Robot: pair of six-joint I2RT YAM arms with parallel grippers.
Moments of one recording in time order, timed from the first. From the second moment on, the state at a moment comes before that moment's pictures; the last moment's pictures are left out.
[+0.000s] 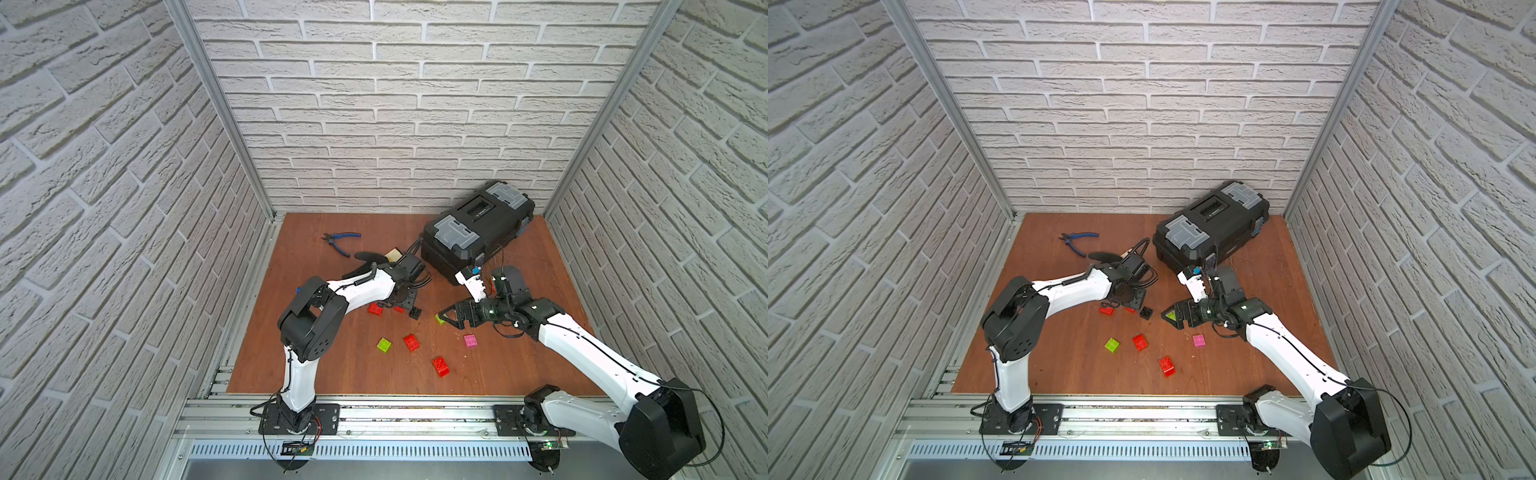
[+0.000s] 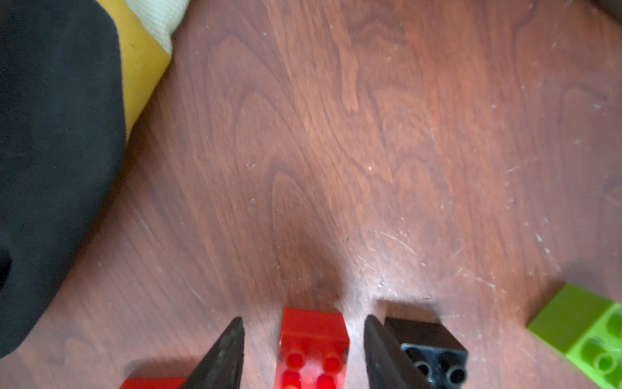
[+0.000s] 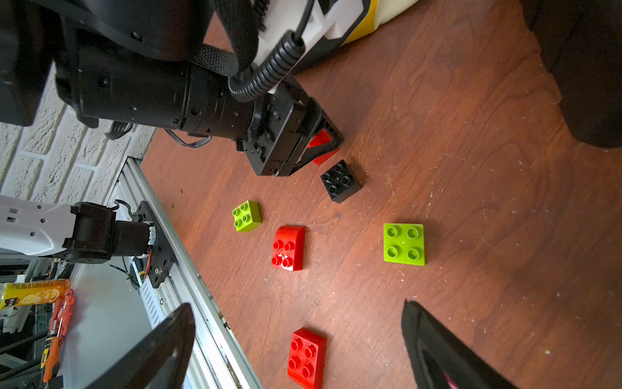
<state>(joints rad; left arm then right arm) -0.76 1.94 1.33 -0.61 -0.13 -0.36 0.35 1.13 0.76 -0.49 -0.56 0.19</state>
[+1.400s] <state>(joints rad) -0.73 1.77 1.31 -0.75 -0.15 -0.35 0.36 1.14 0.74 -0.45 -0.58 0.20</state>
